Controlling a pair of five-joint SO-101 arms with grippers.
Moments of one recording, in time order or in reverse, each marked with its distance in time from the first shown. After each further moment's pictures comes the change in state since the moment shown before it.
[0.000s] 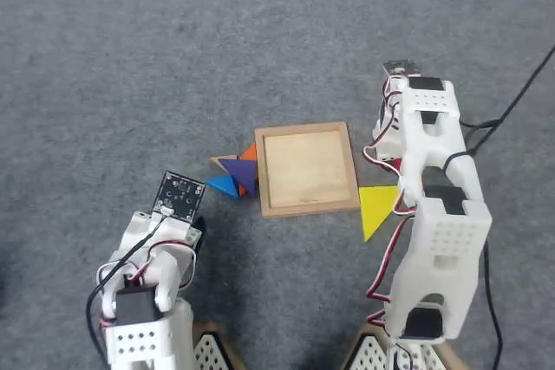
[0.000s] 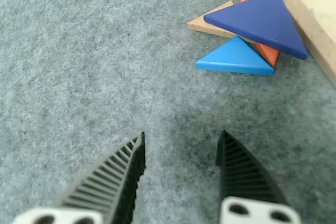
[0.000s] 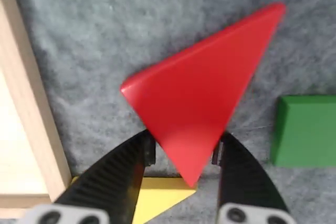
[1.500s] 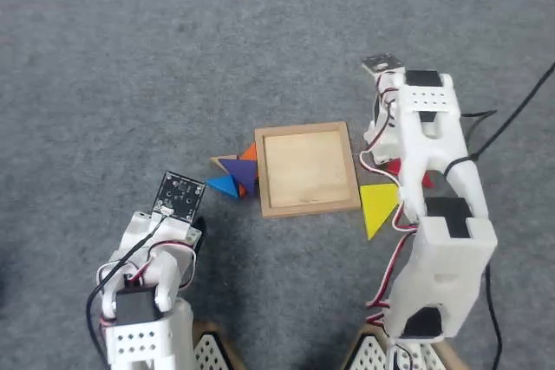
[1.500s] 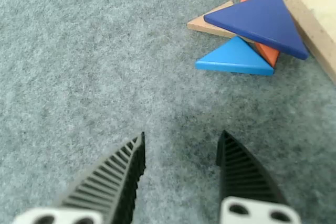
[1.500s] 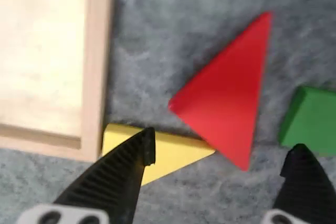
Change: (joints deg) left arm 0.0 0.0 0.0 0.0 0.0; right arm -1.3 -9.7 4.0 4.9 10.1
